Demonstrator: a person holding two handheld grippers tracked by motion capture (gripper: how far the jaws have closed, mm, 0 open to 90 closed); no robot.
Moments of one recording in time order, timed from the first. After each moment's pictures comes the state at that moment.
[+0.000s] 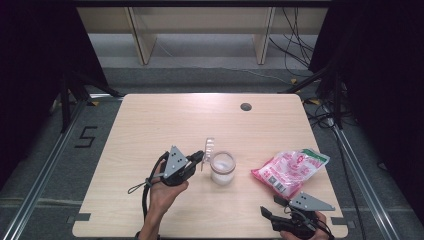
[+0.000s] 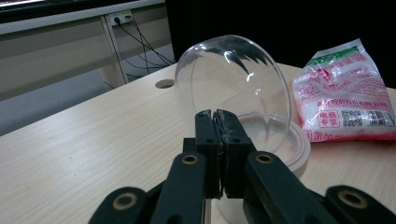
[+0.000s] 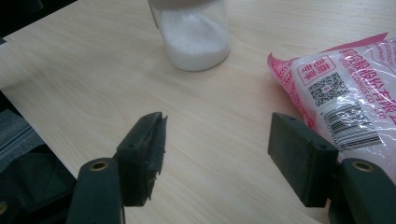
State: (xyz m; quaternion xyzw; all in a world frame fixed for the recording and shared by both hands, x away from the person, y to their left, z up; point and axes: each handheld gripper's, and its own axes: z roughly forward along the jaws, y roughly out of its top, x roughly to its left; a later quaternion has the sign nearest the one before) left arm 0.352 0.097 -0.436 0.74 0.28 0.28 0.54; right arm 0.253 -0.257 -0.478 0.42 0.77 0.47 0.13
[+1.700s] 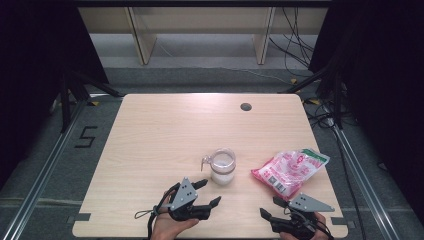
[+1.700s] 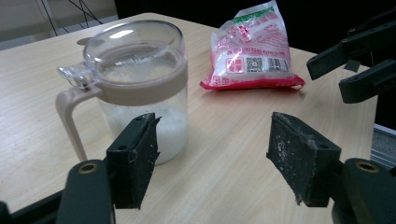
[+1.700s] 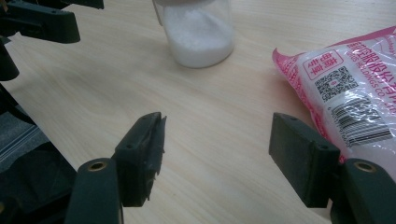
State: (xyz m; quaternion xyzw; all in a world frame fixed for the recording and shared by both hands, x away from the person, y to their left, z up) left arm 0.286 0.074 -0.482 0.77 0.28 0.16 0.55; right arm 0.250 -0.257 -0.480 0.42 0.77 0.46 0.12
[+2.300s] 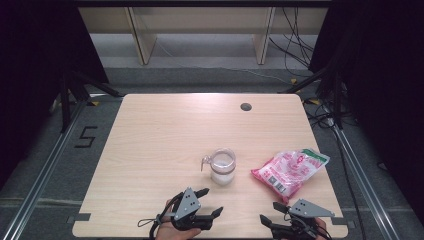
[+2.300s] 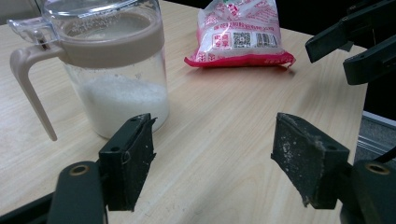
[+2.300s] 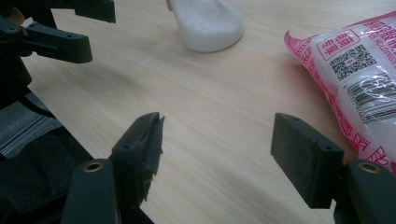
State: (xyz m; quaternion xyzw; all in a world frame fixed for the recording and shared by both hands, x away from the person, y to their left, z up) left arm 0.274 0.070 -0.500 0.78 0.28 0.16 0.54; right arm 0.241 -0.258 -0.486 0.41 0.78 0.46 0.11
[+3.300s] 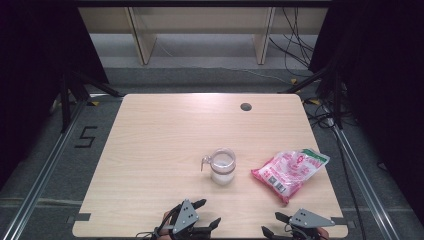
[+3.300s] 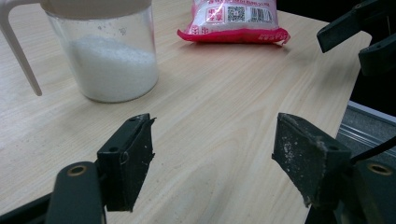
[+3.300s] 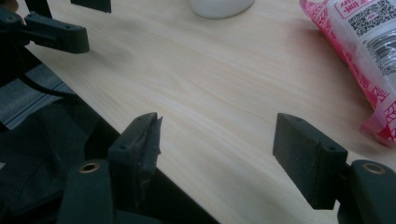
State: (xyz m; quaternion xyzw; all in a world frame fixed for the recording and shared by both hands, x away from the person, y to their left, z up) left arm 0.251 0.074 -0.518 0.79 0.29 0.16 0.52; right arm 0.221 -0.261 -0.494 0.41 0.80 0.43 0.10
